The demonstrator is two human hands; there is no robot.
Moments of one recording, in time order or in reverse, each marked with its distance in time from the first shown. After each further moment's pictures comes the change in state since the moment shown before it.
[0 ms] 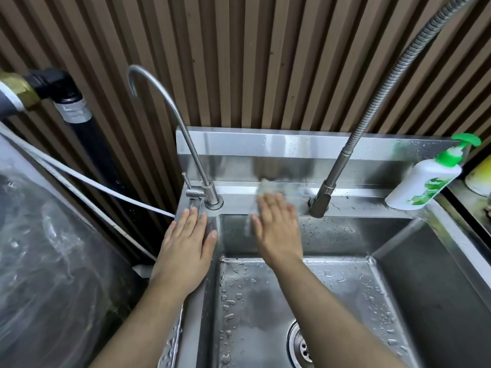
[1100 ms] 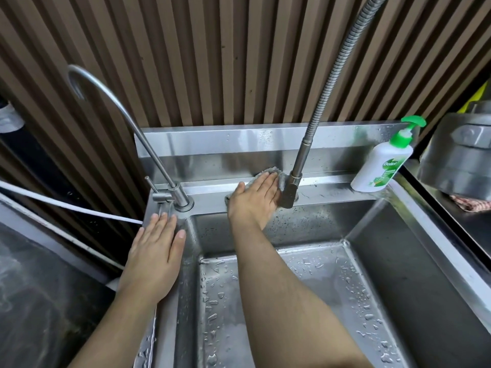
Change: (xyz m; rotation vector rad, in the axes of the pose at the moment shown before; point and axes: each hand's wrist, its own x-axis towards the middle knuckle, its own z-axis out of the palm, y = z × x) left_hand 0.004 -0.004 0.003 -0.101 0.013 0.002; right_hand 0.051 -0.016 -0.009 0.192 0.044 0.645
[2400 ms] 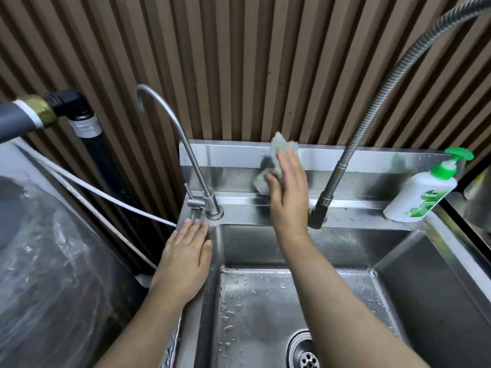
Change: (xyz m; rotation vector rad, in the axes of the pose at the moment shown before) left_hand -0.001 0.000 0.002 0.021 0.054 0.032; right_hand -0.007 -0.002 -0.065 0.680 0.227 -0.695
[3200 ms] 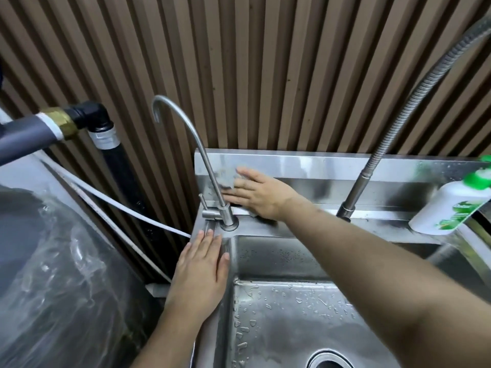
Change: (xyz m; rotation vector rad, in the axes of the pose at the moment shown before) left_hand -0.001 -0.002 0.003 0.073 0.067 0.008; right_hand 0.061 0.032 0.060 -1.229 -0.755 -1.251
